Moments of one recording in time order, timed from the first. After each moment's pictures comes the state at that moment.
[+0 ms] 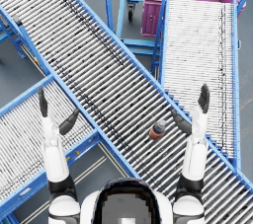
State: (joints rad) left arm 0.41 1.35 -0.17 -1.95 1.51 0.00 0.00; right arm 0.40 -1.37 -0.13 1.89 1.33 0.00 0.00
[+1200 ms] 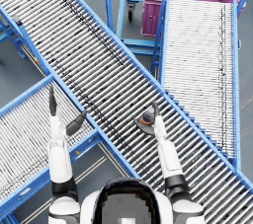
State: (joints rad) left arm 0.38 1.37 -0.11 -1.93 1.51 0.00 0.00; right arm 0.29 -1.49 0.25 1.12 1.33 0.00 0.00
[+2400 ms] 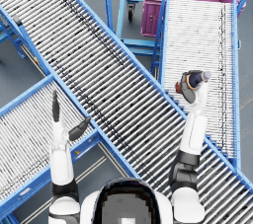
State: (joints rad) left arm 0.38 1.38 -0.08 -2.03 1.51 0.00 0.00; right arm 0.74 -1.46 -0.21 1.18 1.33 0.15 0.00
